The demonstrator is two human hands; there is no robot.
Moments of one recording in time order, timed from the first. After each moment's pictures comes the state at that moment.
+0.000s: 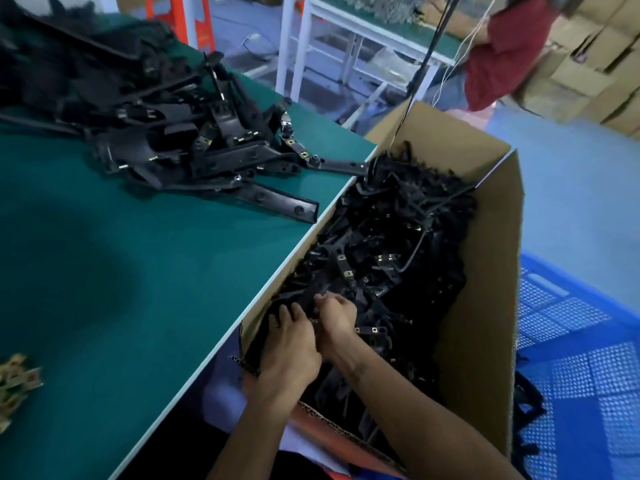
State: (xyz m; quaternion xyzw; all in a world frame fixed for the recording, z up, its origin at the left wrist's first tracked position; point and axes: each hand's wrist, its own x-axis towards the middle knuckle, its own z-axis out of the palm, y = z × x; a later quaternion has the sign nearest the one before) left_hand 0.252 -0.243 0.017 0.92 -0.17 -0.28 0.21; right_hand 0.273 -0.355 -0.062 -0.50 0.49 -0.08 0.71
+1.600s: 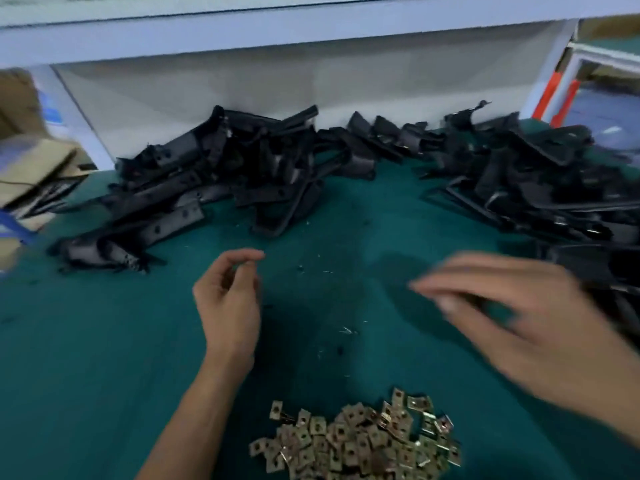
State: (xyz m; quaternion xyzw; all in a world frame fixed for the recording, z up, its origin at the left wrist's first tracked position) left_hand 0.303 0.180 0.074 0.63 0.27 0.40 0.61; right_hand 0.398 -0.102 0.124 -0.77 -0.55 -0.09 0.31
